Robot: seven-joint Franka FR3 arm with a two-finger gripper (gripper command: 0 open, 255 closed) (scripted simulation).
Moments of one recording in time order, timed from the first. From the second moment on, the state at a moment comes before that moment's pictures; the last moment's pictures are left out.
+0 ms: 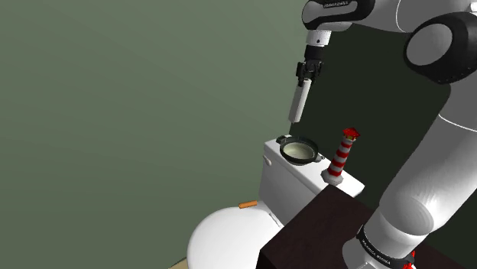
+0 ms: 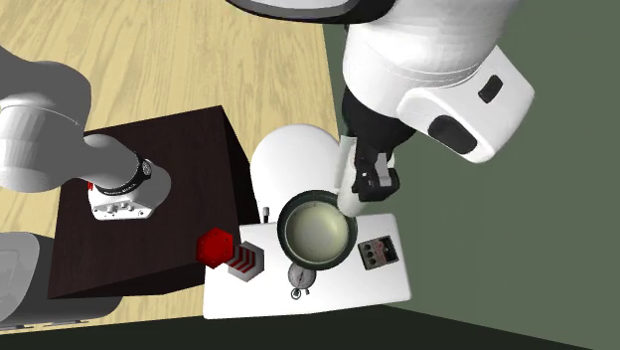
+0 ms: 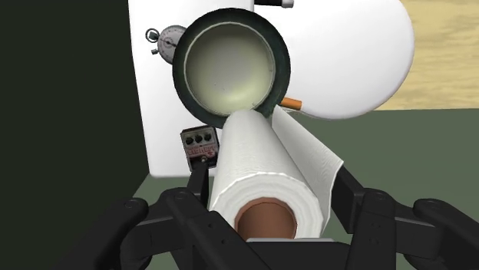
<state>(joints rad) -0.16 0.04 -0.32 -1.63 0.03 1.63 -0.29</state>
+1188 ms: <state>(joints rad) -0.17 -0.16 -0.32 -1.93 -0.04 1.74 -0.29</state>
